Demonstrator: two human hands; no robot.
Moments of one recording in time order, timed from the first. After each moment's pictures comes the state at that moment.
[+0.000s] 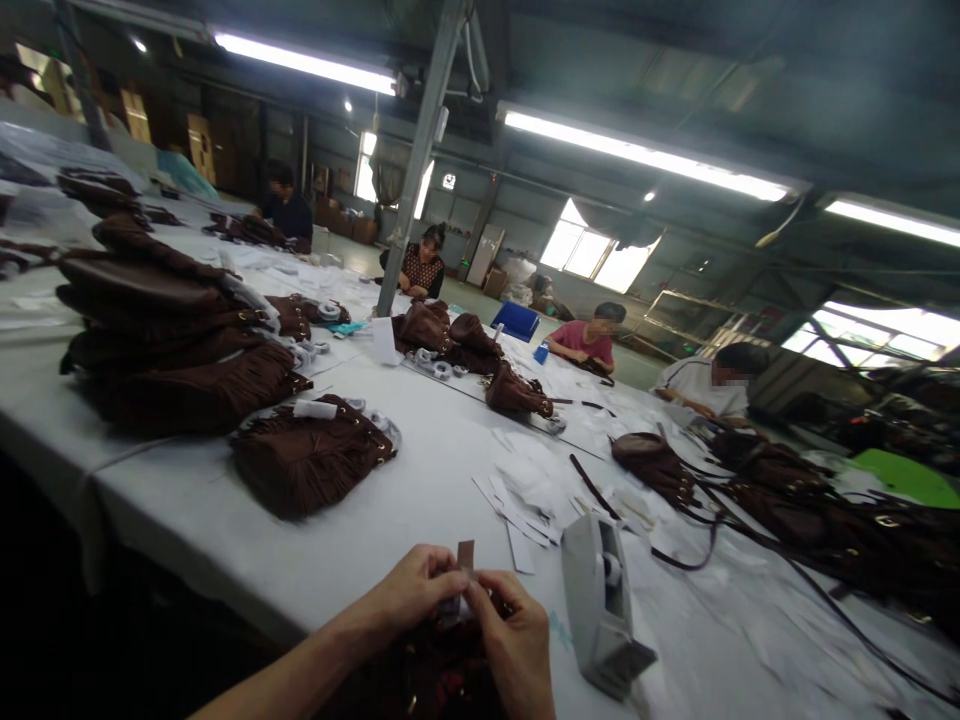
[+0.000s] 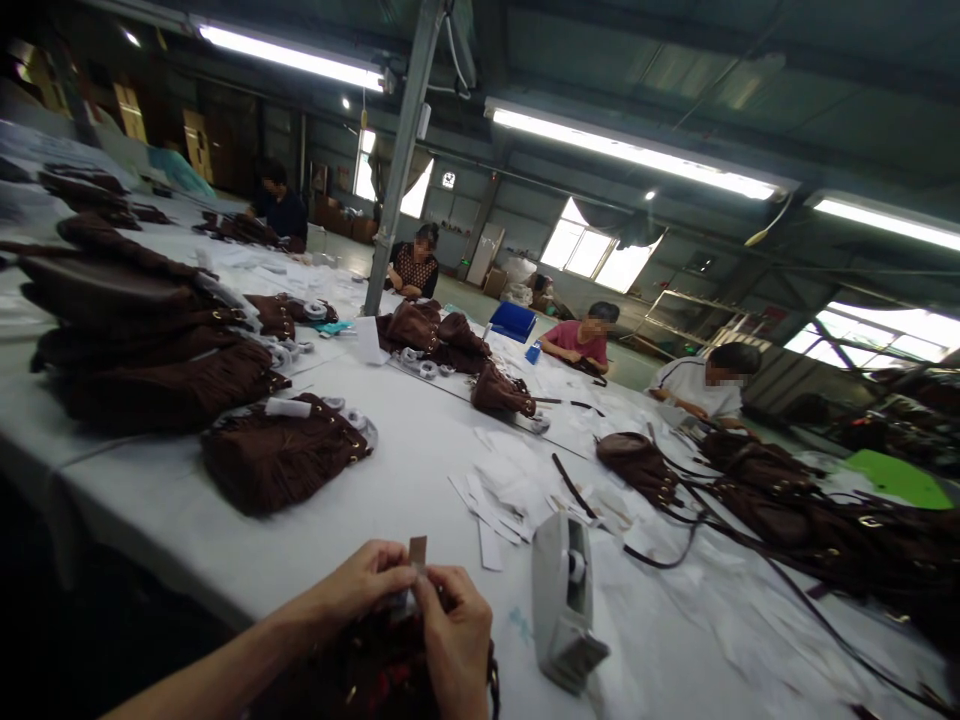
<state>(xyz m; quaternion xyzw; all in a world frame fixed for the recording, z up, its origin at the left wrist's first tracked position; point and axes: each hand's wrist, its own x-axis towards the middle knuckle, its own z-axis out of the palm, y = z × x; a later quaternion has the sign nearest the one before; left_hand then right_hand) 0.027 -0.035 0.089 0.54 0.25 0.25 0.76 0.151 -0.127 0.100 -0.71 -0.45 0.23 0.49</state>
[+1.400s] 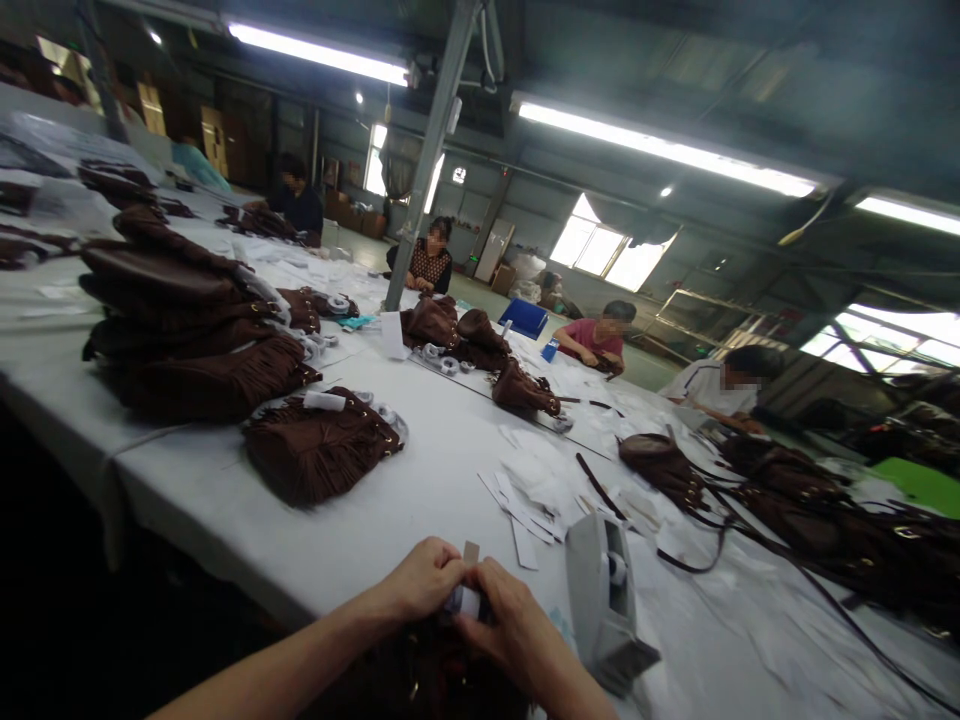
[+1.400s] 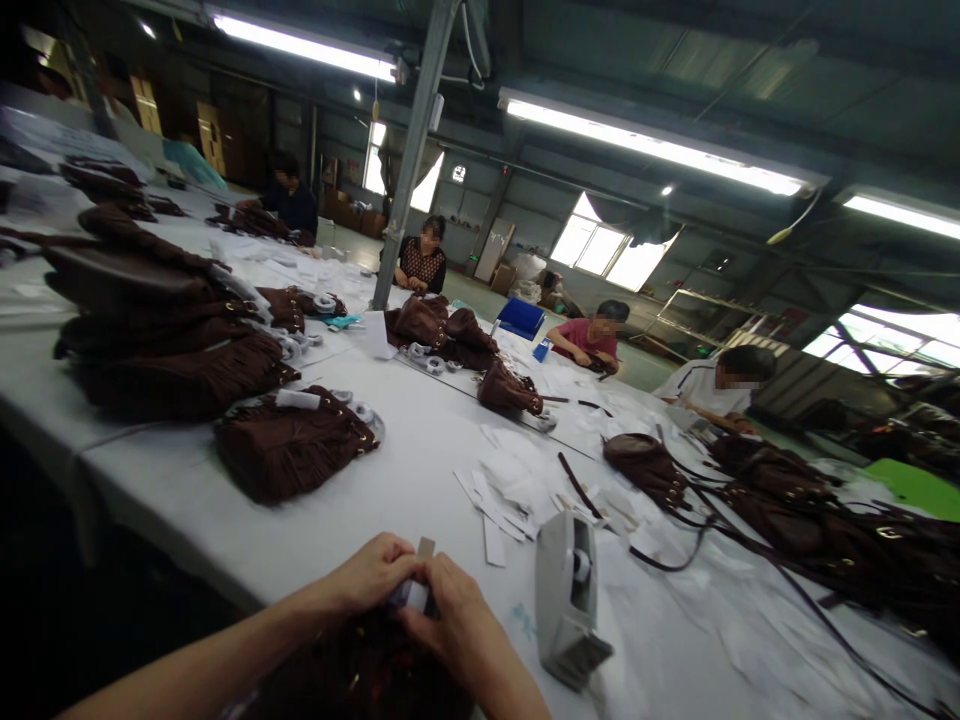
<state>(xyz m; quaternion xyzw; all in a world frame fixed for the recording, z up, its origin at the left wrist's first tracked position) 0.034 -0.031 0.083 0.65 0.30 0.21 0.66 0.171 -0.120 0.126 -0.63 -0.74 0.18 0.16</state>
